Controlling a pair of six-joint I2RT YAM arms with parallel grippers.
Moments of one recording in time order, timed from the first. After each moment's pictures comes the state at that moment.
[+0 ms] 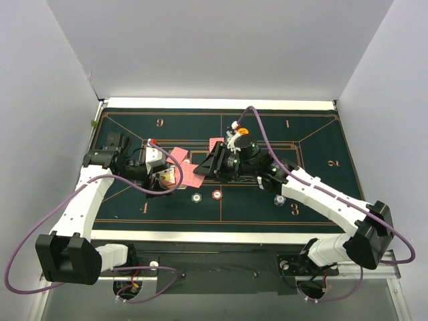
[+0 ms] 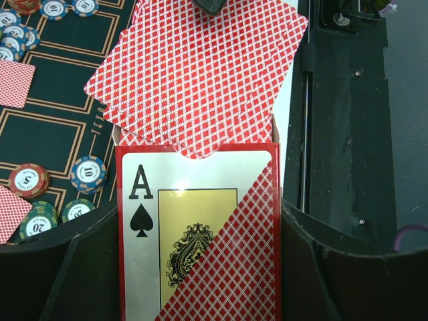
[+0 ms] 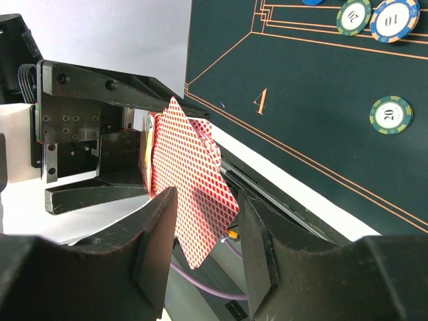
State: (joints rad) left arm -0.10 1.23 1.10 -1.11 1.11 1.05; right arm 0.83 1.36 1.11 -0.23 -0.24 1.07
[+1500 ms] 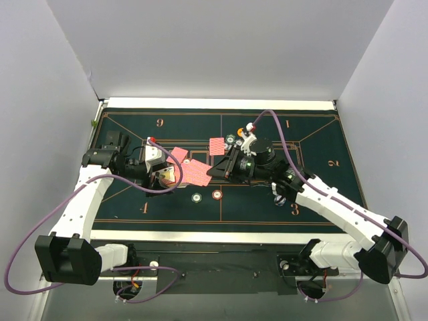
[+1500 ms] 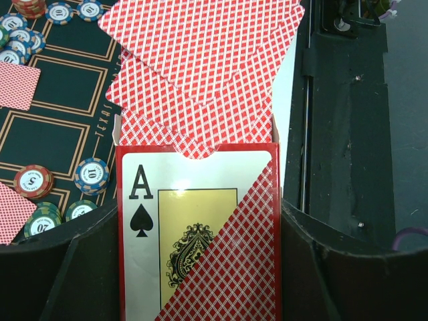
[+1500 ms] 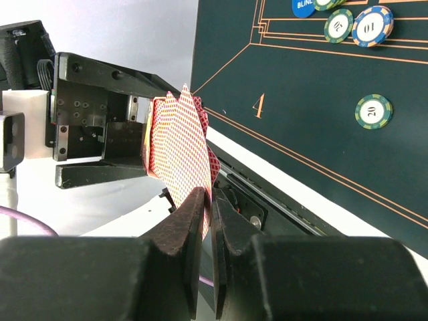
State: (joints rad) left arm -0.10 1.22 1.12 -1.11 1.11 1.03; right arm 0.79 1.22 1.02 -0.24 -0.23 1.08
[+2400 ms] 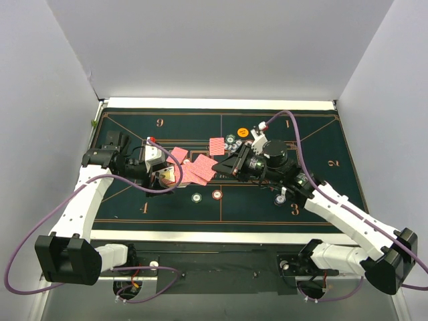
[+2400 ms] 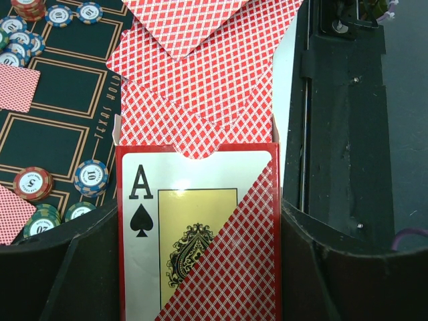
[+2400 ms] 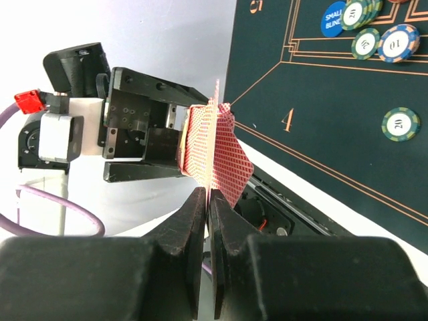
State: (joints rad) left arm -0.10 1.22 1.12 -1.11 1.12 1.03; right arm 0.75 1.11 0.95 -0.16 -0.24 1.15
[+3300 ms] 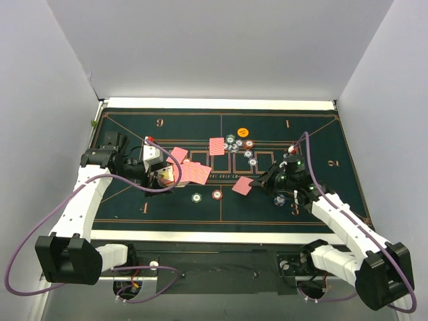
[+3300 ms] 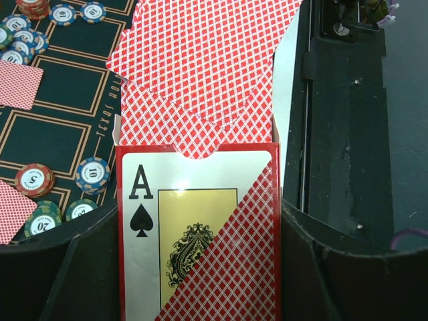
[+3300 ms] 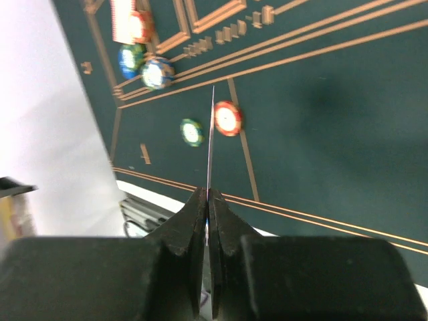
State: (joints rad) left arm -0.08 1.22 1.12 -1.12 1.13 1.04; right arm 0.38 1.01 0.63 -0.29 -0.30 1.05
